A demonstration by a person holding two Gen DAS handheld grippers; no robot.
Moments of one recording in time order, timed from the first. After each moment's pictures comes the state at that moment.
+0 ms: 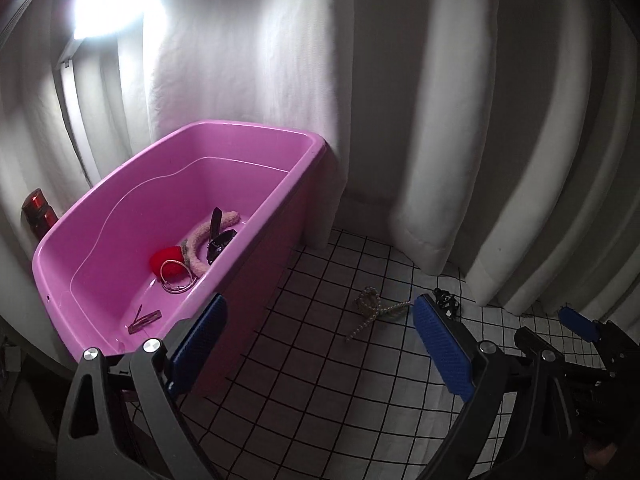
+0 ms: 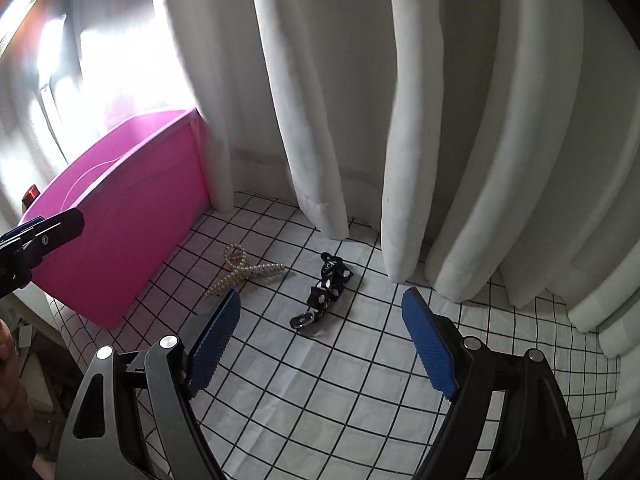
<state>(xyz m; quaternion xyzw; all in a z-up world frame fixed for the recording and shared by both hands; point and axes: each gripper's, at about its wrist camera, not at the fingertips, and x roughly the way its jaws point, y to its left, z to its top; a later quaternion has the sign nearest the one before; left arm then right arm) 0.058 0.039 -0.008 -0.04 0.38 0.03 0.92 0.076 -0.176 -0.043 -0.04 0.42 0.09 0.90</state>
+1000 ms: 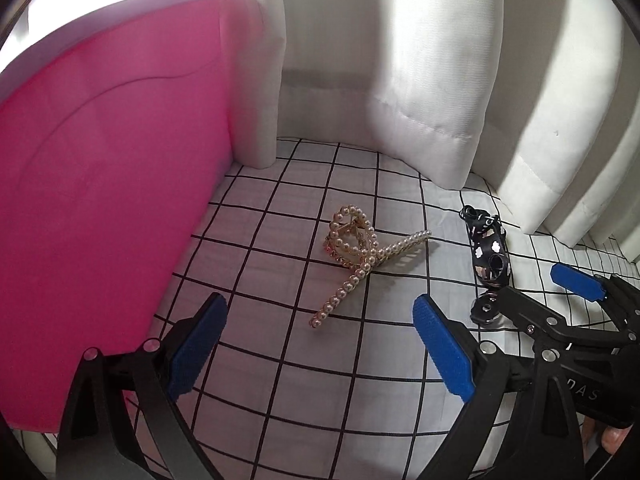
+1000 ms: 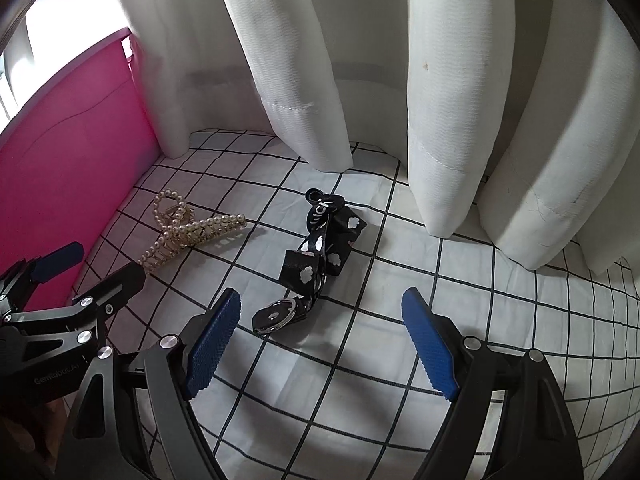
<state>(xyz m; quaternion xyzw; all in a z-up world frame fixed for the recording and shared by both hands) 0.136 0.006 -0.153 0.01 0.46 -0.02 0.89 0.152 -0.175 -0.164 -0.02 0.48 0.09 0.87</state>
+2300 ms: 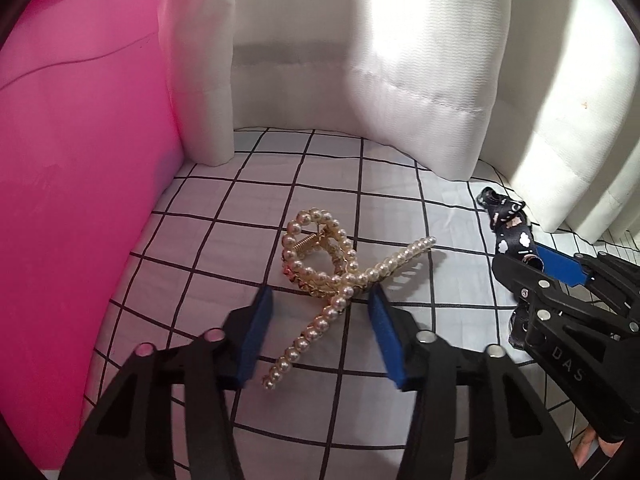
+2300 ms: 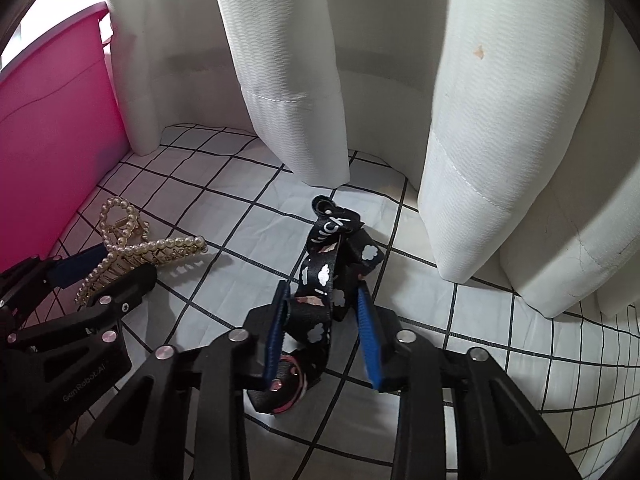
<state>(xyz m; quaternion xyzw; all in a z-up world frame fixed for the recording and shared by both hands) 0.170 -0.016 -0.188 0.02 0.46 -0.04 0.89 0.194 -0.166 -0.195 -0.05 0.47 0.08 0.88</state>
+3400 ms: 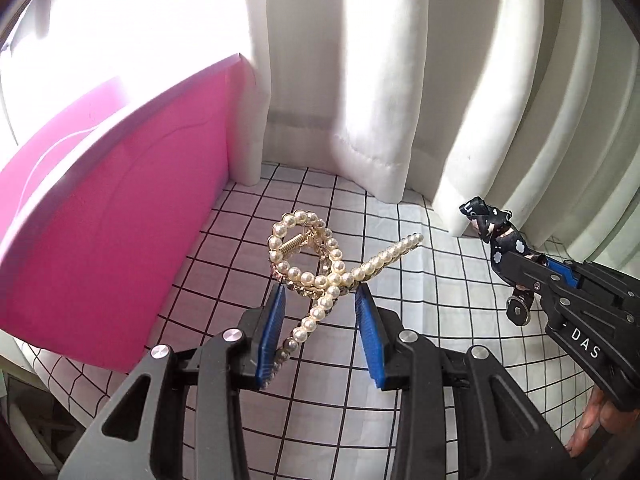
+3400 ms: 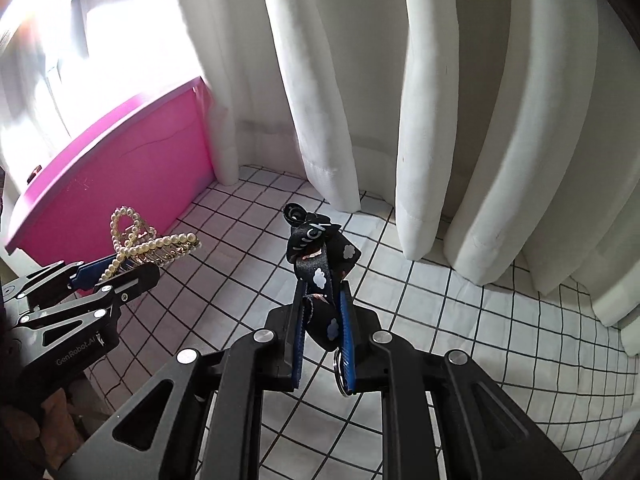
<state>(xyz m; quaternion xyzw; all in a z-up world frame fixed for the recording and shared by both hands) 0.065 -0.001 -0.080 -0.02 0.42 -0.05 0.91 0.075 -0.189 -0.068 -0.04 0.42 0.13 0.90</state>
